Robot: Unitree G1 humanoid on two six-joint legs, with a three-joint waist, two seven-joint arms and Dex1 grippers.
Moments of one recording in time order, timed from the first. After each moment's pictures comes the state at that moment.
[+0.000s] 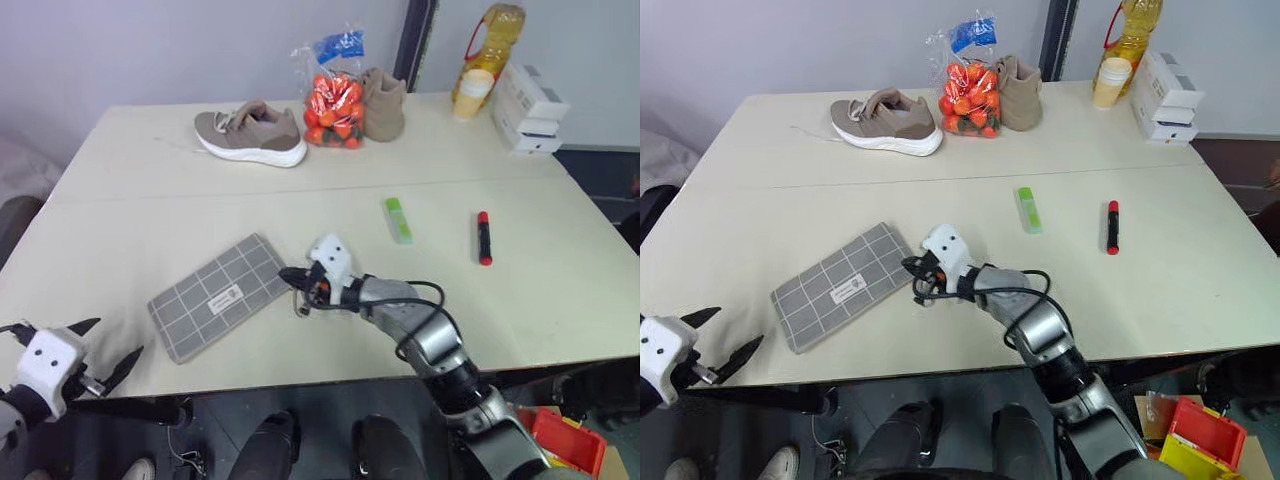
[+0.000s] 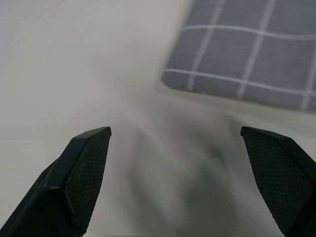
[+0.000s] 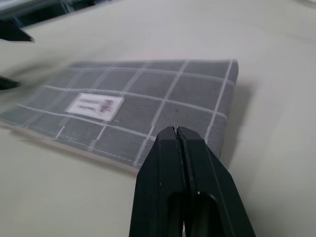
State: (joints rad) left arm 0.55 0.70 0.56 -0.21 -0.23 -0.03 -0.78; right arm -0.50 -0.13 0.39 0.01 0.20 0.55 0.54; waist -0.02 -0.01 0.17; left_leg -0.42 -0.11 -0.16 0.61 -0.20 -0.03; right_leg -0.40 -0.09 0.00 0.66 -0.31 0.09
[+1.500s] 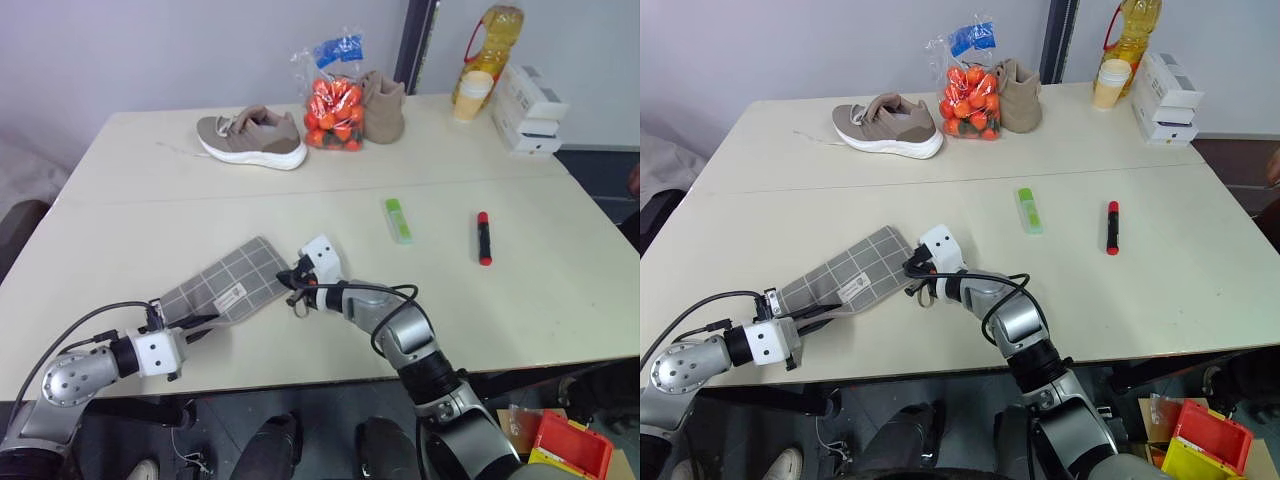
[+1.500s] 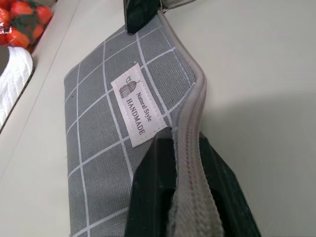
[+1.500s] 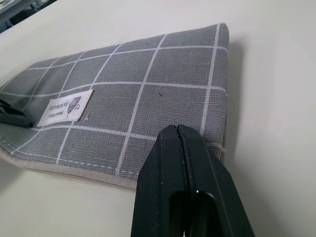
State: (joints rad) left arm 0.10 0.76 0.09 0.18 -0.02 -0.67 -0.81; right arm -0.50 -0.01 0.29 0.13 0.21 0.60 0.48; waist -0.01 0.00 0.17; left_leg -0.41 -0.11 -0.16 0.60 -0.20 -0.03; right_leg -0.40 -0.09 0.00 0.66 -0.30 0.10
